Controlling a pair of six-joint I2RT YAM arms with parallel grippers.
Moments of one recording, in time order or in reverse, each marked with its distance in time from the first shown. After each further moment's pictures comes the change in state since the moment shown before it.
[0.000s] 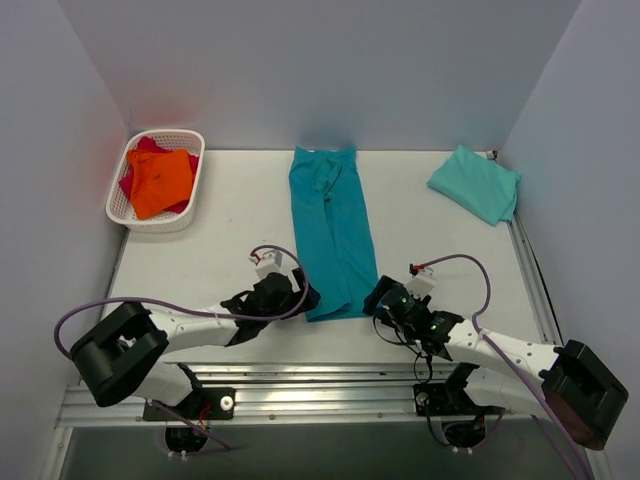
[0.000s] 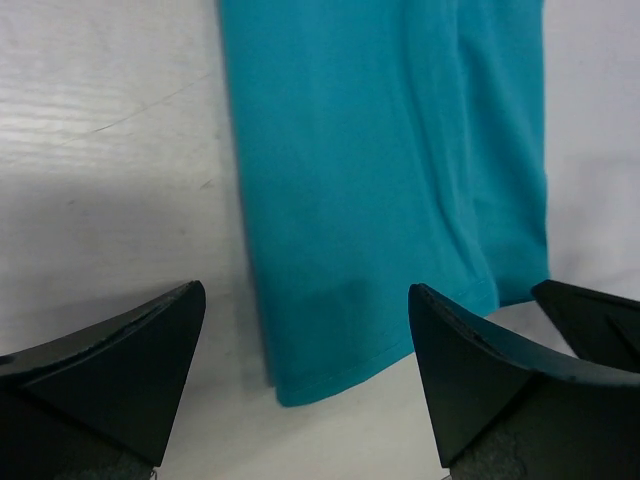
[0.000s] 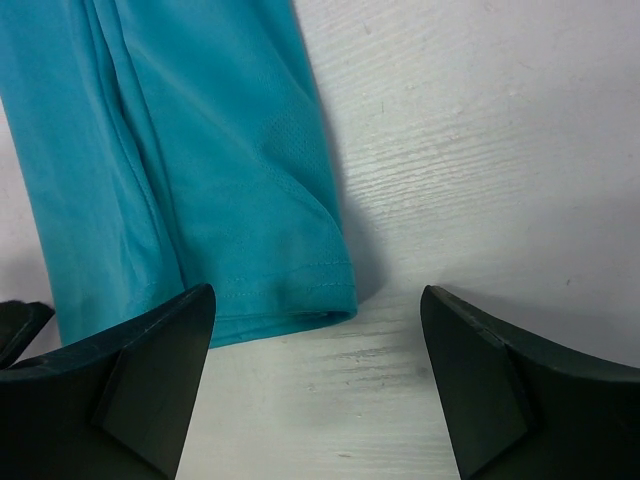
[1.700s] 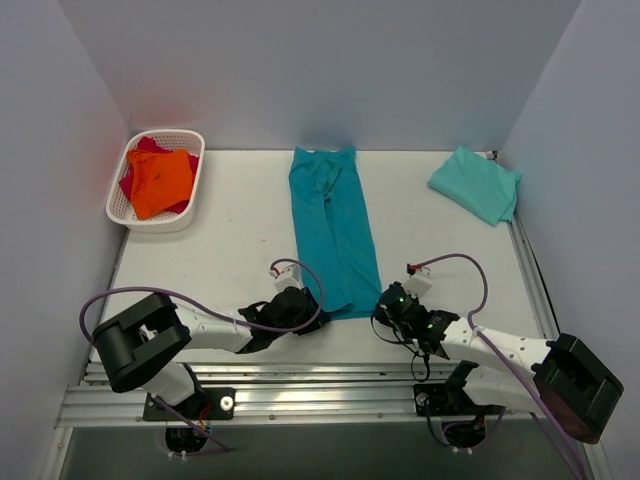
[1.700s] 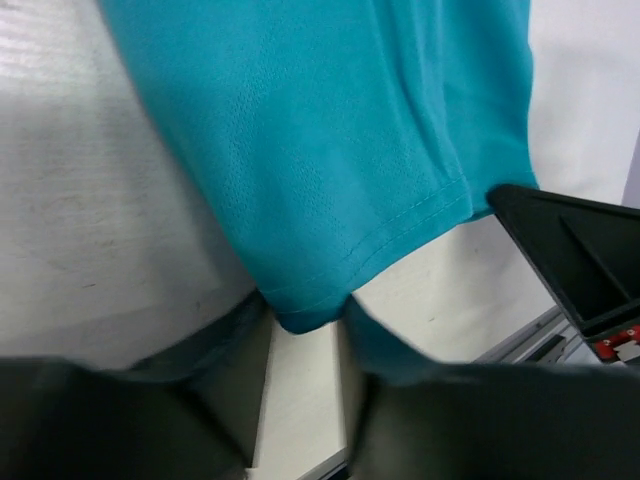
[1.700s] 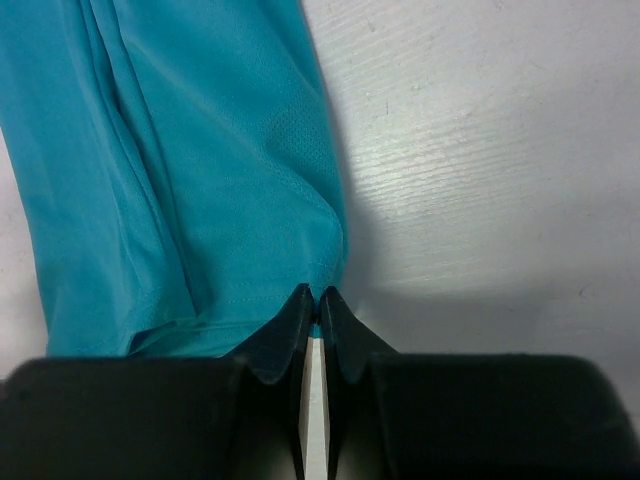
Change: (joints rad) left arm -0.137 0.142 0.015 0.155 0.087 -0.156; right arm 0.000 0.048 0.000 0.047 -0.001 -0.008
